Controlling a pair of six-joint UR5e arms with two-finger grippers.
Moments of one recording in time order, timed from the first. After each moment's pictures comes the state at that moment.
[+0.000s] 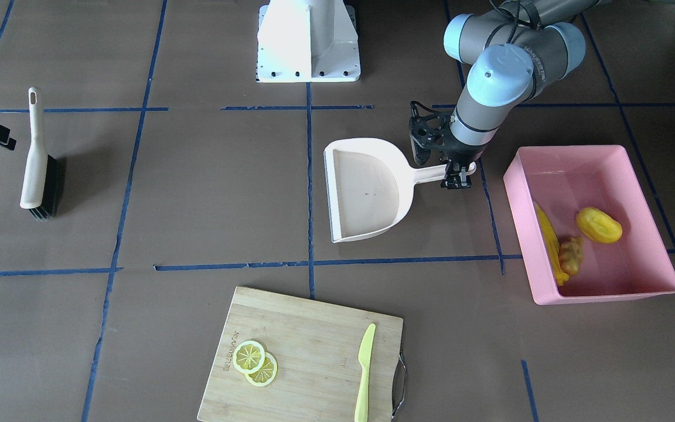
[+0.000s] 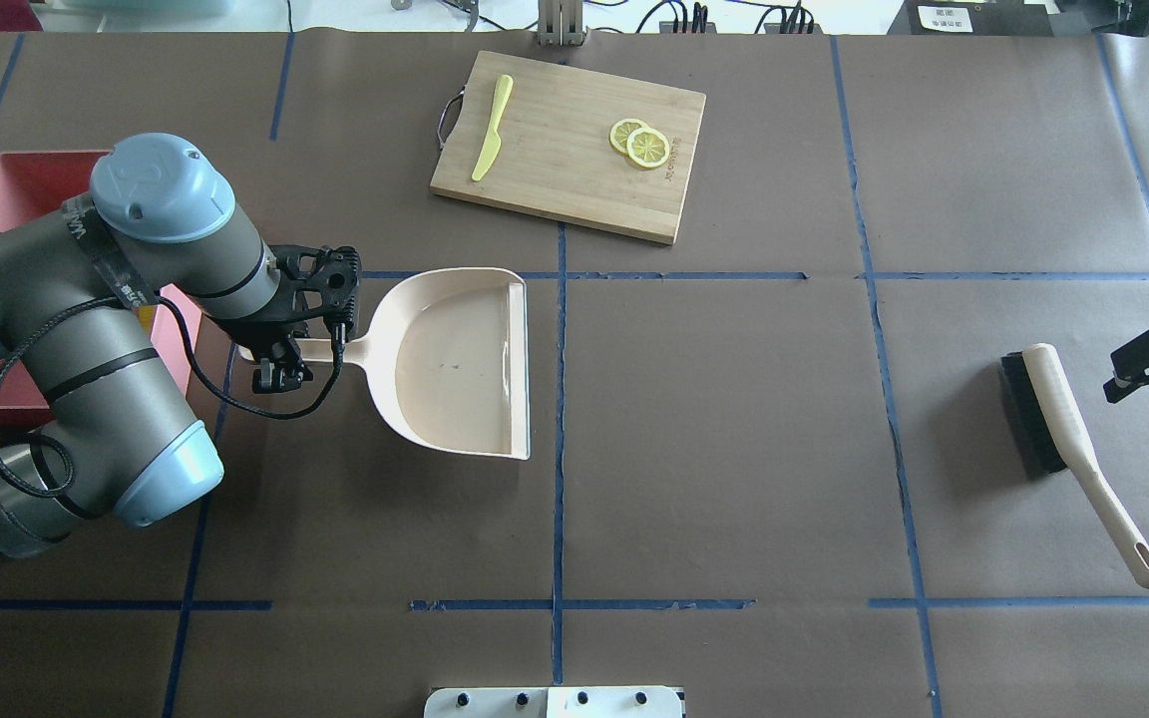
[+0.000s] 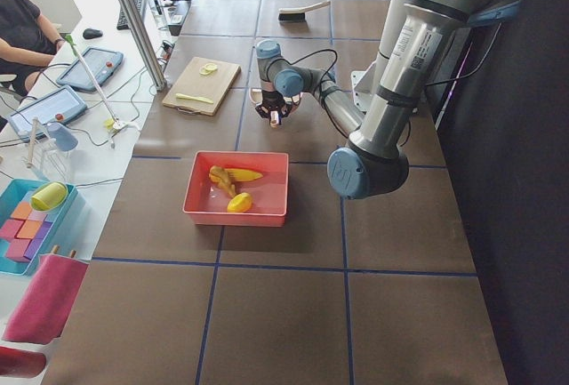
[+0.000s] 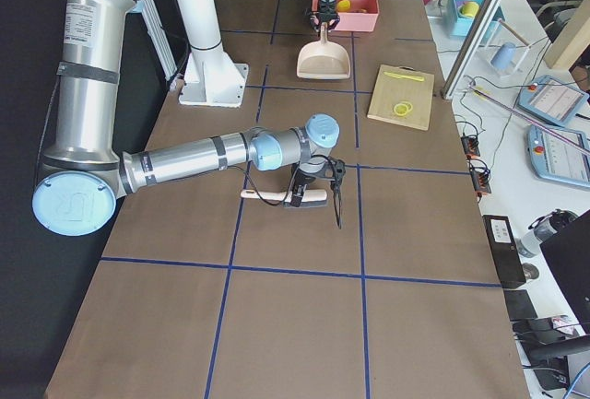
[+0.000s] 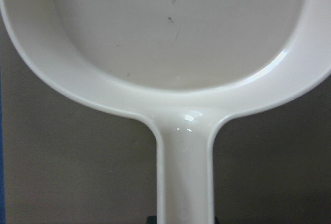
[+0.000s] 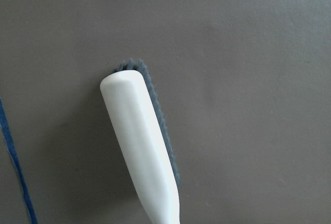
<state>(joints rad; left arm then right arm) -0.70 -2.00 -1.78 -1.55 -2.05 0.49 1.13 -1.71 1.92 -1.56 2.41 0.61</state>
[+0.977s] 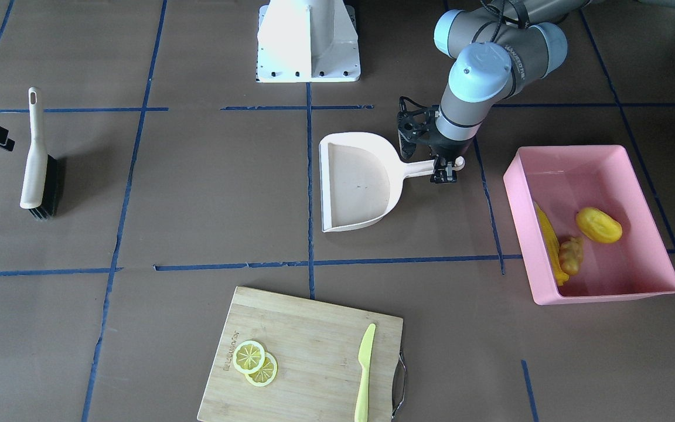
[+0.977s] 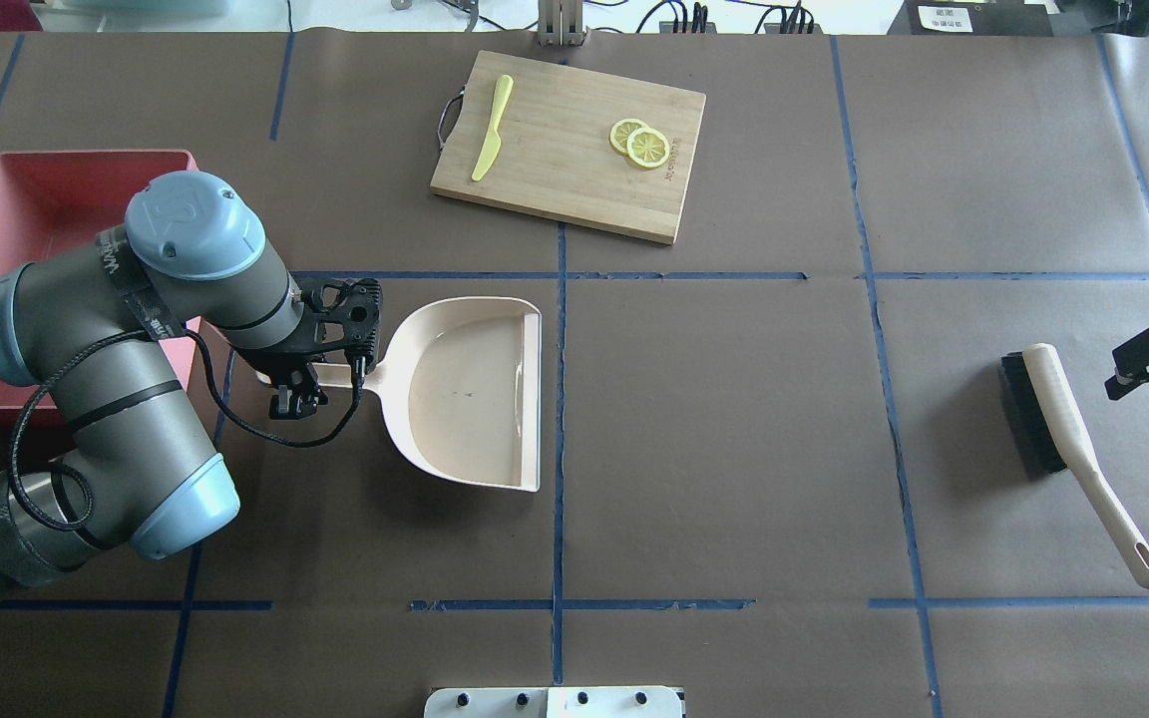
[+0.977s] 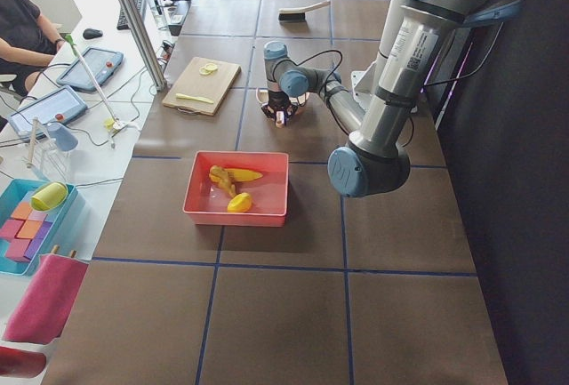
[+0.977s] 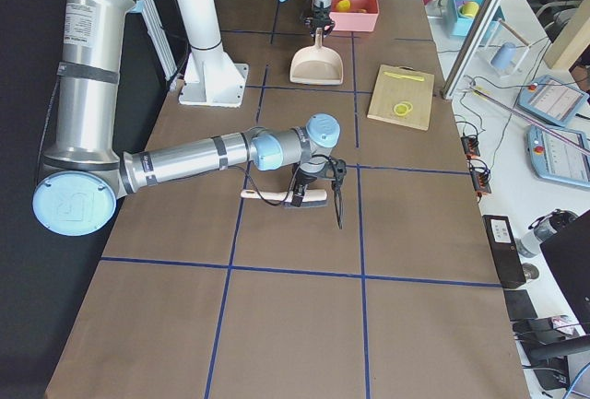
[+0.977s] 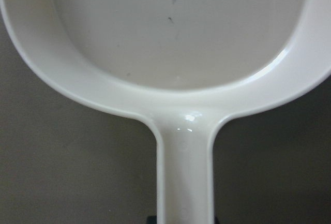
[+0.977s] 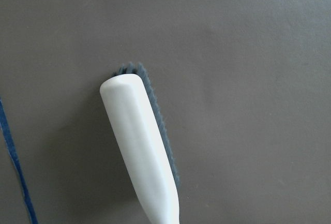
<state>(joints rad) -0.65 -2.01 -1.79 -1.55 -2.02 0.50 1.13 -1.71 1.92 -1.56 2.41 0.61</state>
